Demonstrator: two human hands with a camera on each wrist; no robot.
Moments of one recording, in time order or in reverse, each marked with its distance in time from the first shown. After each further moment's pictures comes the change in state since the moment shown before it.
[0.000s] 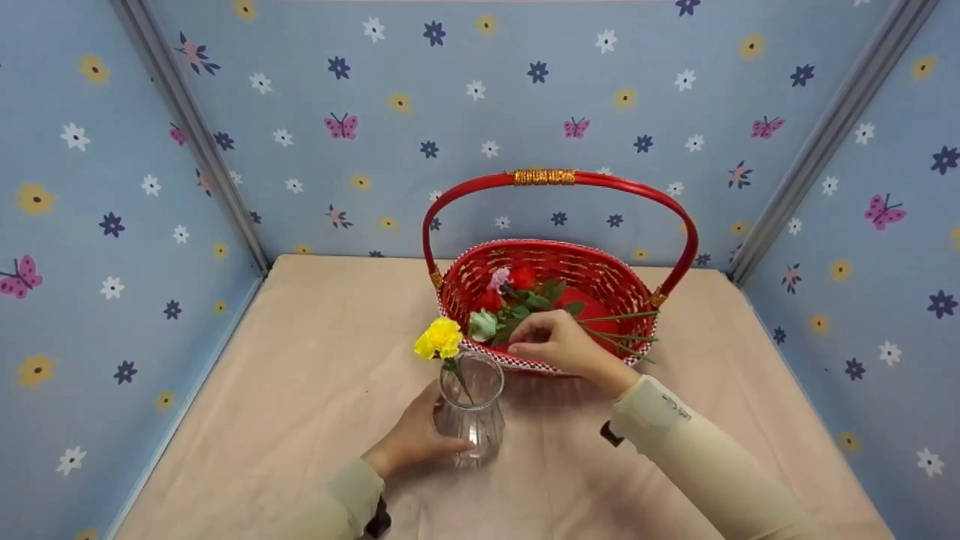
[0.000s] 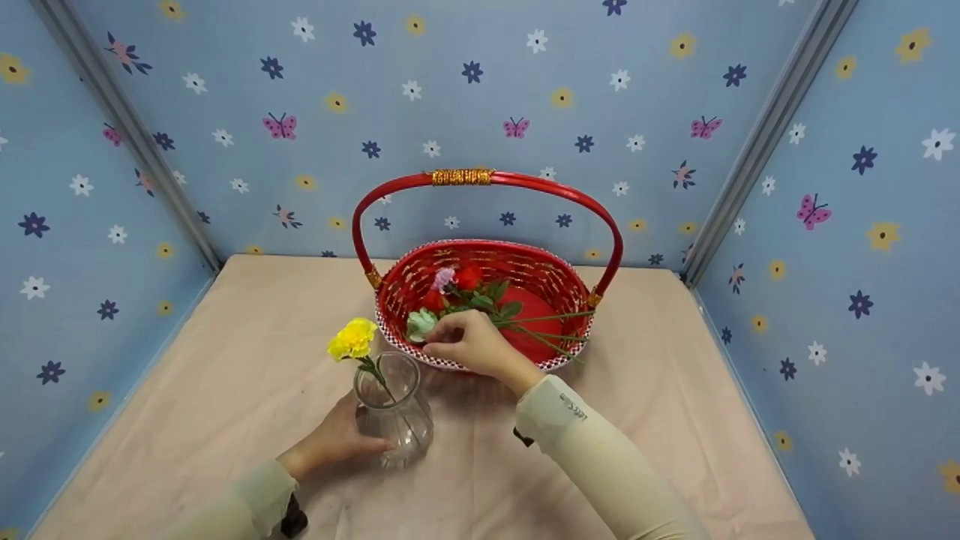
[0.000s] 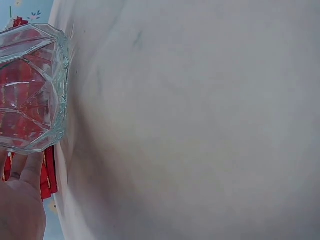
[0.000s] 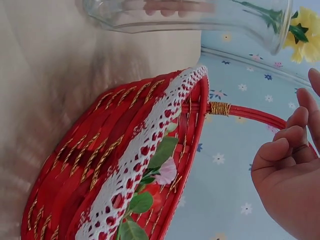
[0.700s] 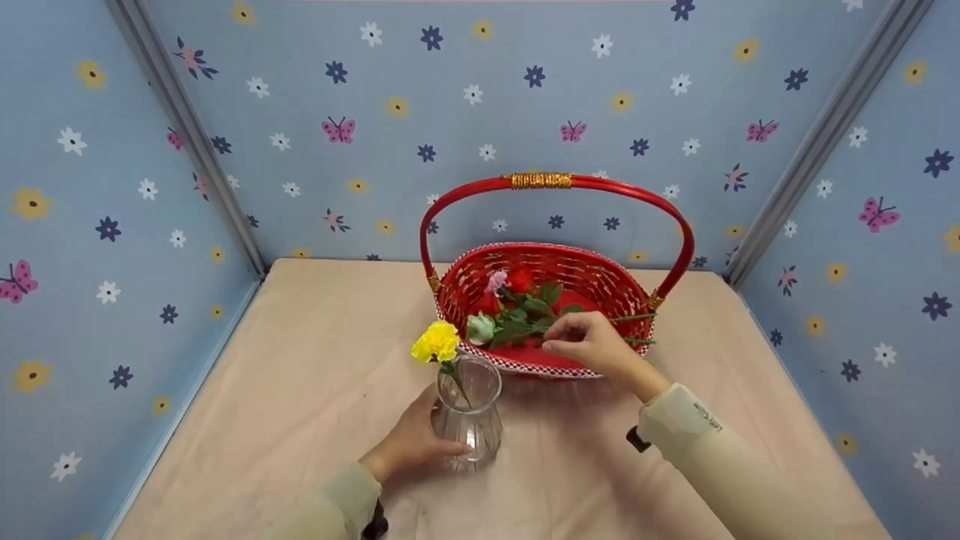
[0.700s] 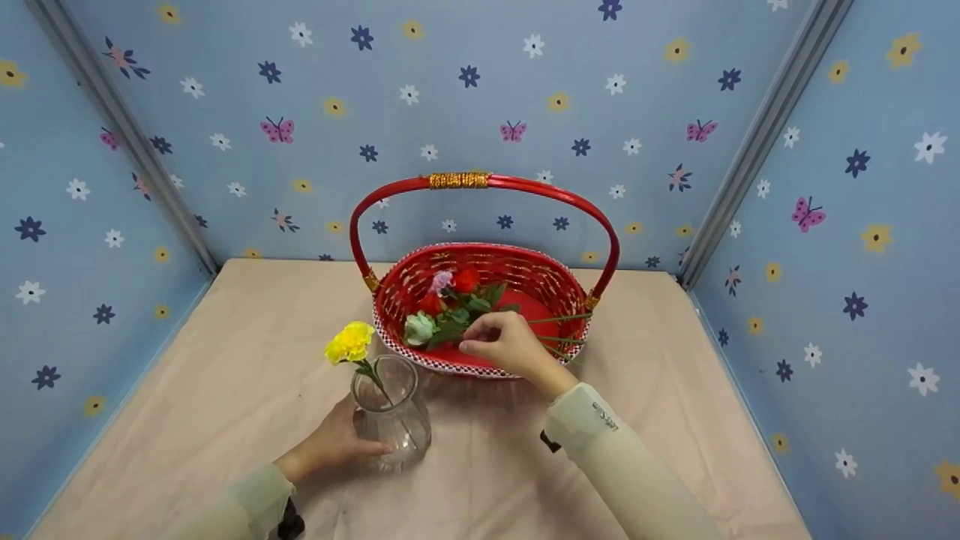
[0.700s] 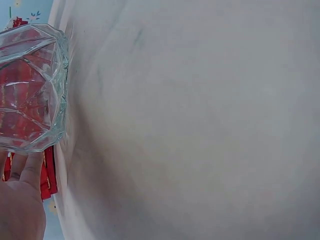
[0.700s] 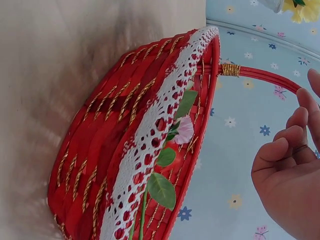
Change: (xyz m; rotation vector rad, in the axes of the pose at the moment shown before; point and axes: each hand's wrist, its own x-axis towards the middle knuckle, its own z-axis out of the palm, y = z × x) left_hand 0.000 0.001 -0.001 0.009 -0.003 -0.009; right_hand -0.027 0.019 -0.037 0.030 0.097 0.104
